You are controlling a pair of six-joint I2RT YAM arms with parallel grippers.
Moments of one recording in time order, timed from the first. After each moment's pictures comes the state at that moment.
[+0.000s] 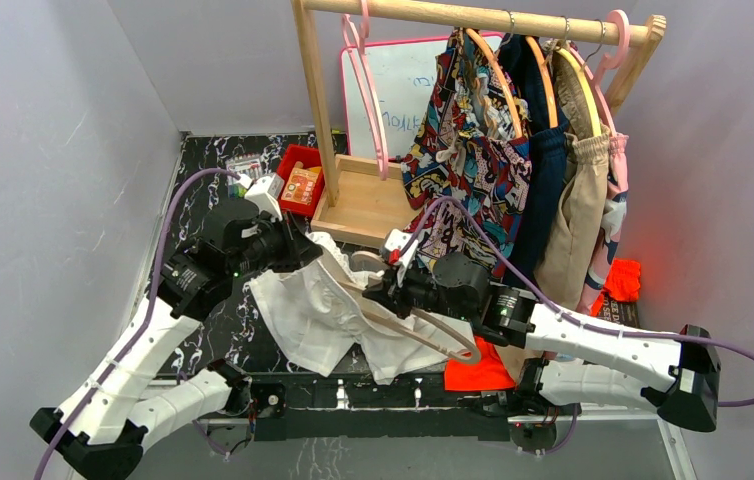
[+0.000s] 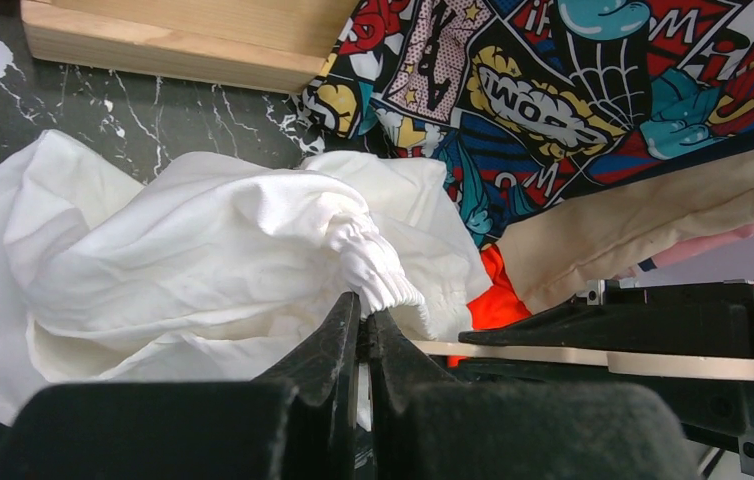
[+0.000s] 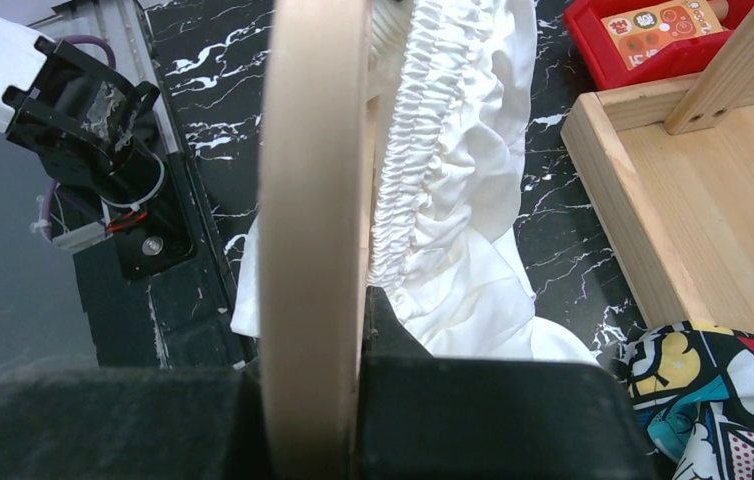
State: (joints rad) left arm -0.59 0.90 1.11 -0.74 0.11 -0.61; right arm 1.18 1.00 0.77 -0.01 -0.04 0.08
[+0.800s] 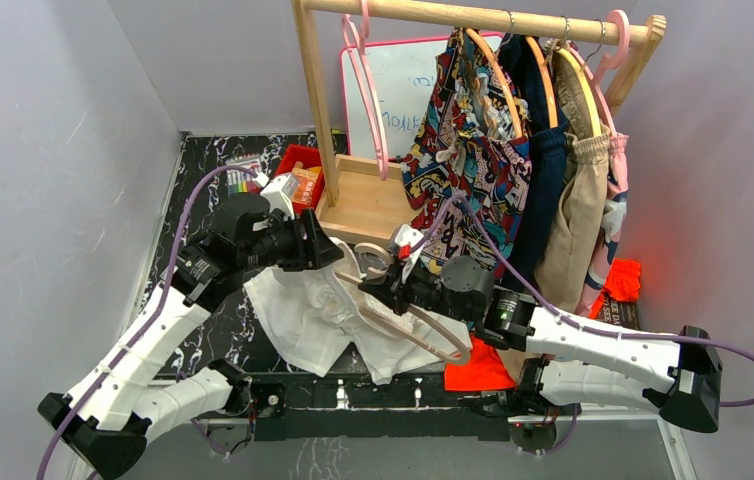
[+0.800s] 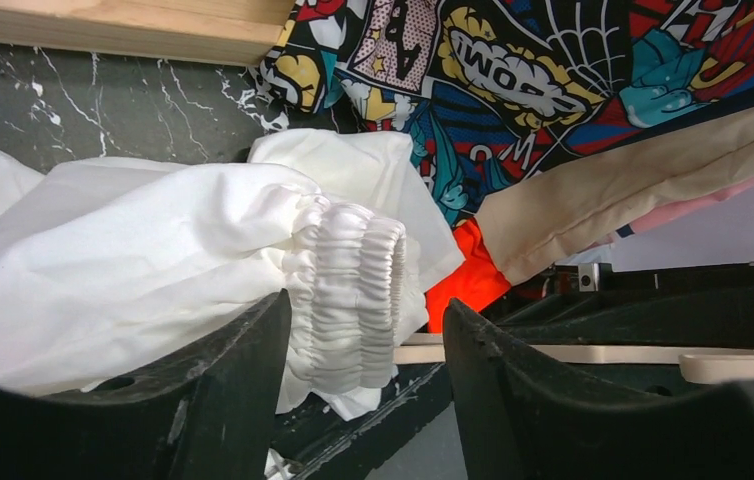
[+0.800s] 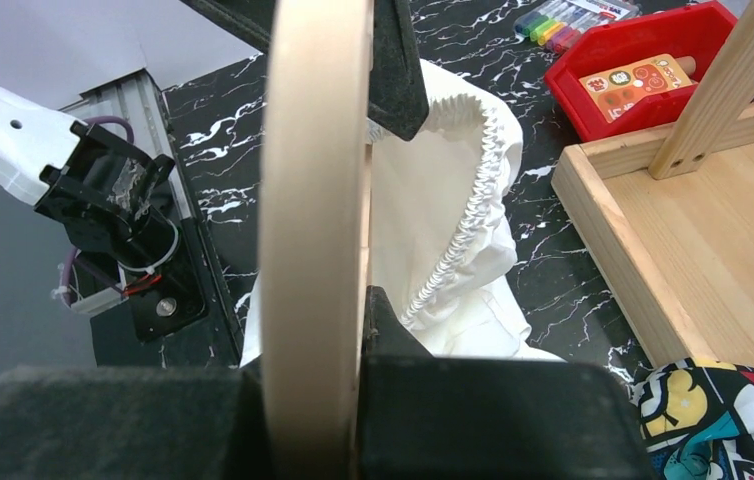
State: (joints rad) left arm -0.59 0.96 1.10 -0.70 0.23 -0.61; right arm 1.18 0.99 0.72 0.15 0.00 0.12
